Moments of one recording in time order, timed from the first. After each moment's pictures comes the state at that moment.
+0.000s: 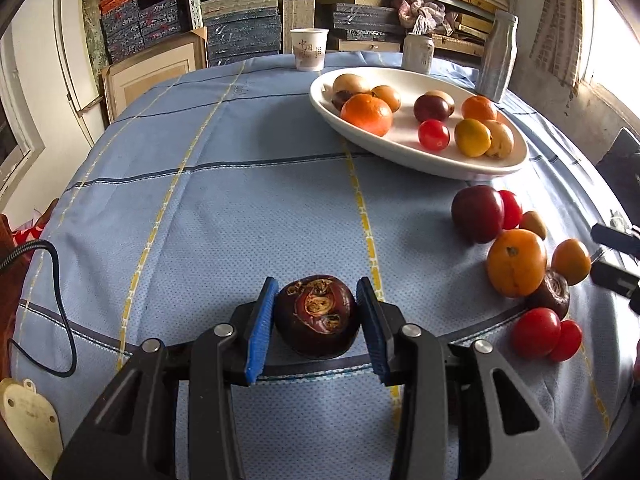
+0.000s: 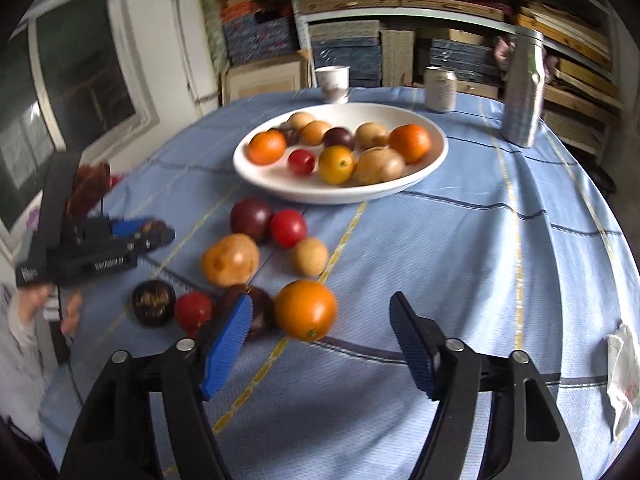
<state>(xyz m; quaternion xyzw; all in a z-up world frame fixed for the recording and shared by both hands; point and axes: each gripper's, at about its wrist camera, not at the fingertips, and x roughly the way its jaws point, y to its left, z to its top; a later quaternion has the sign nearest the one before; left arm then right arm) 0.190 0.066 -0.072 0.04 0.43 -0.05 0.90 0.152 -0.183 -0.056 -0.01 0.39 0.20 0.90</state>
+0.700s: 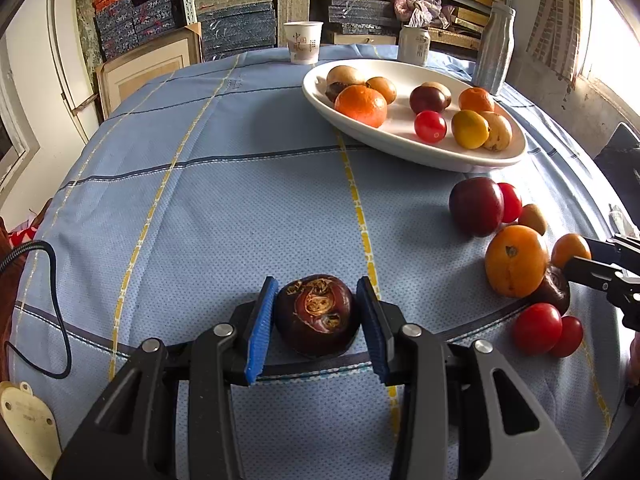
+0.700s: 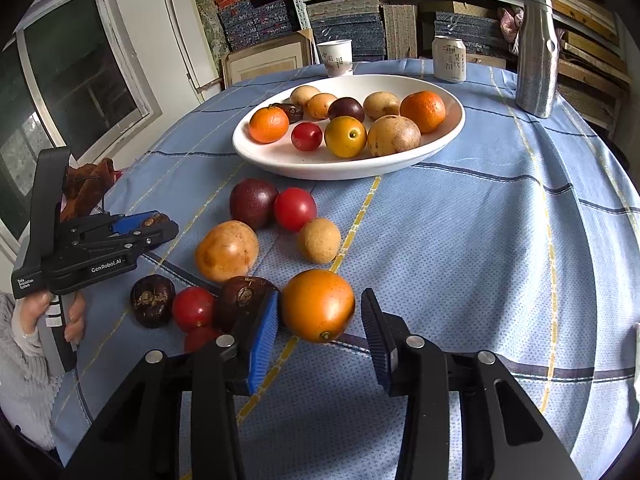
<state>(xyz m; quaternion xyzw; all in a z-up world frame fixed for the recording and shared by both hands) 0.193 0.064 -0.076 0.04 0.43 -0.06 0.90 0.166 -0.180 -0.070 0.02 0.42 0.21 0.88</state>
